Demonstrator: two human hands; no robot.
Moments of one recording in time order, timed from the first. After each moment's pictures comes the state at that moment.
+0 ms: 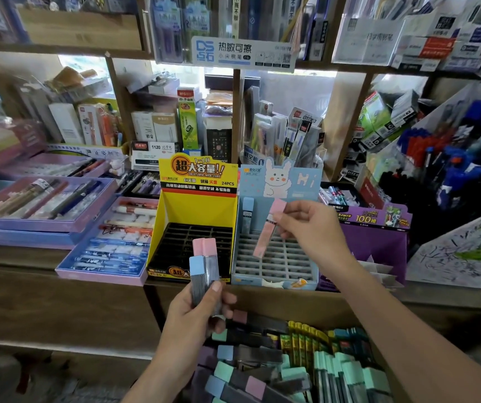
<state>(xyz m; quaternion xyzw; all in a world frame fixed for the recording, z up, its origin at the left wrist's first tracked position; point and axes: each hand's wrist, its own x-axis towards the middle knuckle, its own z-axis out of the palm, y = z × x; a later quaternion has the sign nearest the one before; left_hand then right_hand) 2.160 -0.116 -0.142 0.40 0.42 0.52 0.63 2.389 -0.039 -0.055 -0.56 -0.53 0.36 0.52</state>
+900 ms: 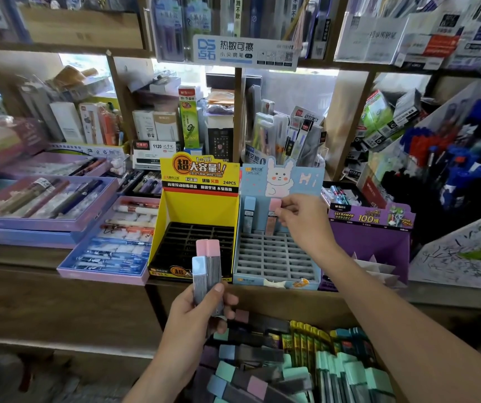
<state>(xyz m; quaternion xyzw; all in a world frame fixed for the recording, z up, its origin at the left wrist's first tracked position) 2.157 -0.114 -0.147 0.38 0.42 0.52 0.64 2.386 0.003 -0.070 -0.64 -0.60 0.19 0.44</state>
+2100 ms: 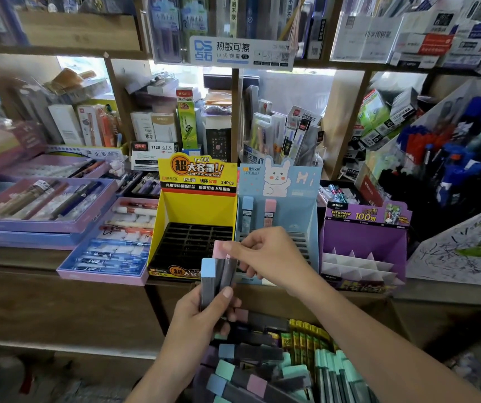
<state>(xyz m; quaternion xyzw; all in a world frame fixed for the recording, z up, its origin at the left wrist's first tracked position) 2.164 -0.122 -0.138 0.42 0.41 0.50 0.63 2.329 -0.060 -0.072 -0.59 -0.61 0.40 0.35</state>
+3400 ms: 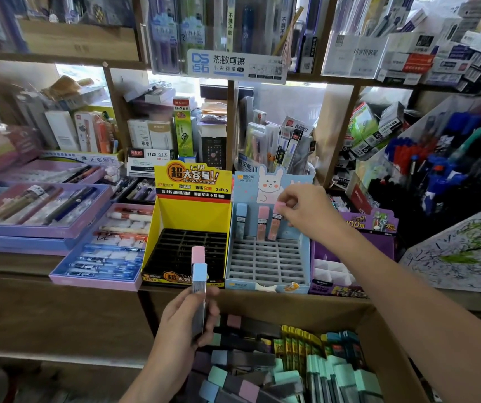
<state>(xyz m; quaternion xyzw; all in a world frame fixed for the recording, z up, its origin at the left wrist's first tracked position) 2.155 -0.116 -0.148 0.38 0.41 0.52 0.65 2.412 0.002 -0.023 -0.63 -0.71 0.09 0.31</state>
